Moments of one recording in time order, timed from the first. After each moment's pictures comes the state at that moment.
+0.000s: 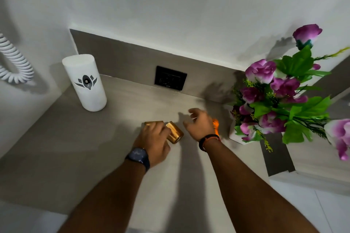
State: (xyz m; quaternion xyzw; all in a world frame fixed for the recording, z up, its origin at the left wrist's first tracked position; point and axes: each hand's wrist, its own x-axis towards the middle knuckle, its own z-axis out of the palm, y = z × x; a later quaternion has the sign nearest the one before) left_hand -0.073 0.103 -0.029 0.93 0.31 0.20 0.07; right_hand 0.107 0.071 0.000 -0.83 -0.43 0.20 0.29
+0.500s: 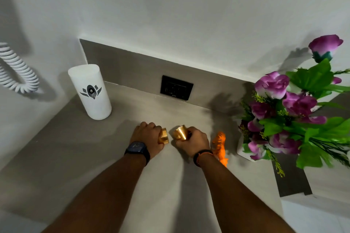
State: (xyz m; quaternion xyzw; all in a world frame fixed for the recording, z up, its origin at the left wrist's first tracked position) left_hand -0.061 0.163 -0.043 0.88 0.46 0.05 0.09; right_hand 0.101 0.089 -0.038 -0.82 -0.45 0.24 0.26
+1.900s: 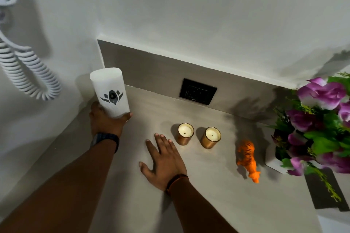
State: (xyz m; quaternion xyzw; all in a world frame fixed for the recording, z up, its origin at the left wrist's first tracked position) left_hand -0.186 0.276 -0.056 0.51 0.69 0.44 0.28; right_hand -0.037 0.123 -0.098 -0.69 -0.71 0.09 0.13
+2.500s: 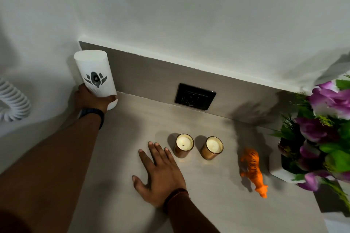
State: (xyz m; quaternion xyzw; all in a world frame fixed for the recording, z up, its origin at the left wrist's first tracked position) left_hand -0.176 0.384 -0.031 0.55 0.68 0.40 0.28; right_hand -0.038 0.138 -0.098 -0.69 -0.70 0.11 0.14
